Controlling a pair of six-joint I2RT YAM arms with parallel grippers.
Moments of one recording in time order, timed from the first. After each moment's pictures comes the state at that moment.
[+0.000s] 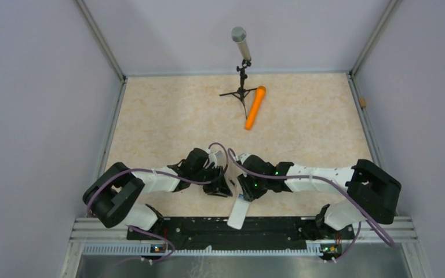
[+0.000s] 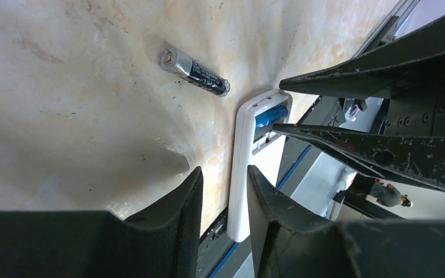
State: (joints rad) left arm -0.71 1.43 0.43 0.16 0.61 -0.80; right arm 1.05 1.43 0.70 -0.32 -0.06 0.44
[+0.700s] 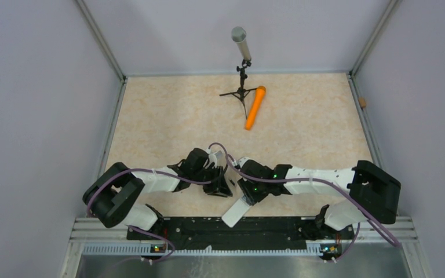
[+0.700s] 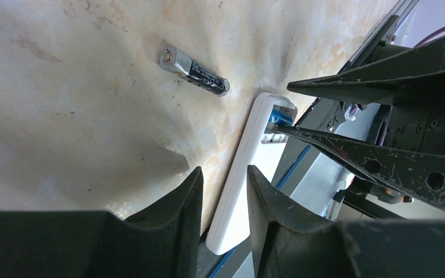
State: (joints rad) left arm -0.71 1.43 0.43 0.16 0.61 -0.80; right arm 1.12 1.42 0.72 -0.41 0.02 0.46
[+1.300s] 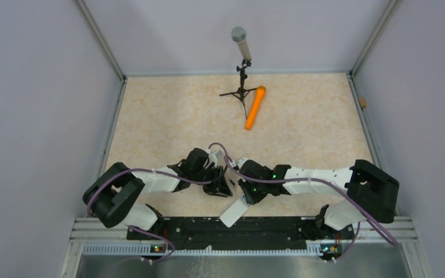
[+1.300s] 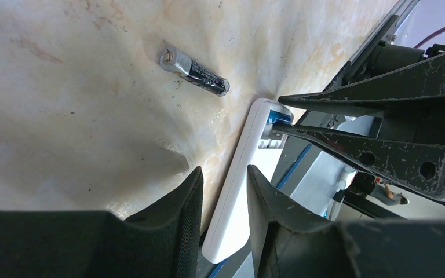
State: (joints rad) left arm -0.71 1.43 0.43 0.16 0.61 -0.80; right arm 1.12 1.43 0.72 -0.39 -0.01 0.43
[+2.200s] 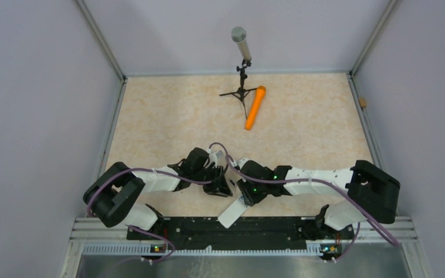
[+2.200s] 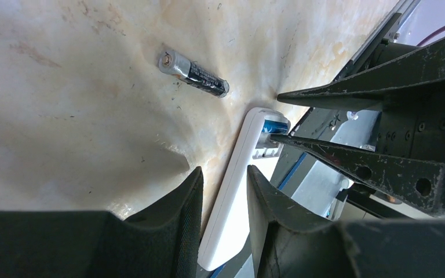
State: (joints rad) left arm -0.71 1.43 0.44 0.15 0.61 -0.79; right arm 1.12 1.43 0.69 -0.34 -0.02 0.47
